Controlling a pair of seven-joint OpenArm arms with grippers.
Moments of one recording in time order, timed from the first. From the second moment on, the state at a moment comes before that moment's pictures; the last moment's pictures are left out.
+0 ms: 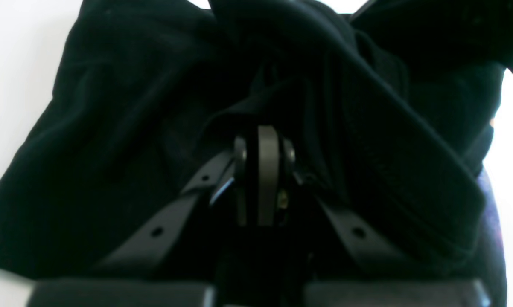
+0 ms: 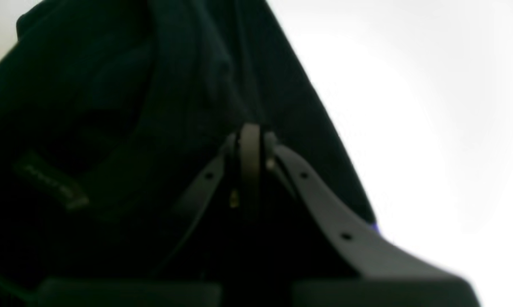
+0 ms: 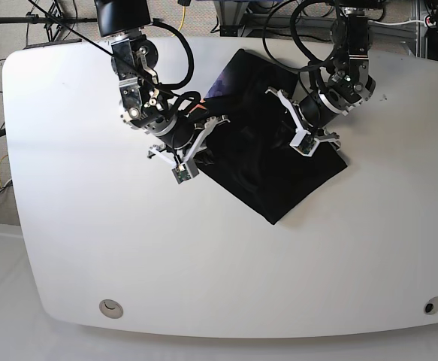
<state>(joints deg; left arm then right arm) 11.2 -4.8 -4.8 91.9 -4.4 -41.0 18.6 -3.5 4.6 -8.9 90.2 17.1 18.4 -38.0</state>
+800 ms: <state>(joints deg) 7.5 -5.3 -9.0 94.3 -16.7 -40.6 29.8 -4.6 6.1 -8.1 99.5 13.6 18.0 -44.8</state>
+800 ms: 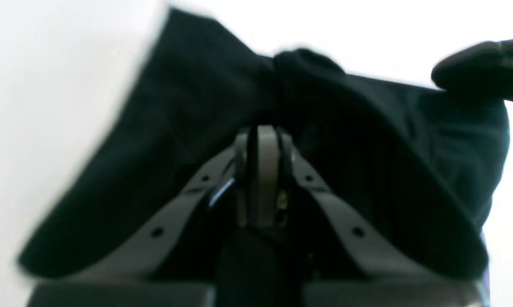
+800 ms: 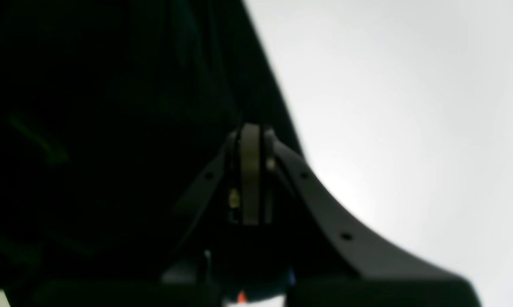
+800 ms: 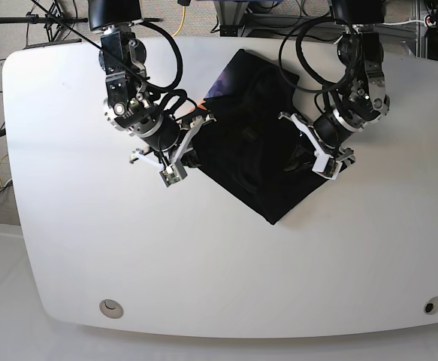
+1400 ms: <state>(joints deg) 14.0 -5.3 -5.8 97.1 -11.3 -39.6 23.4 -2.9 6.1 -9.7 92.3 15.1 18.1 -42.3</state>
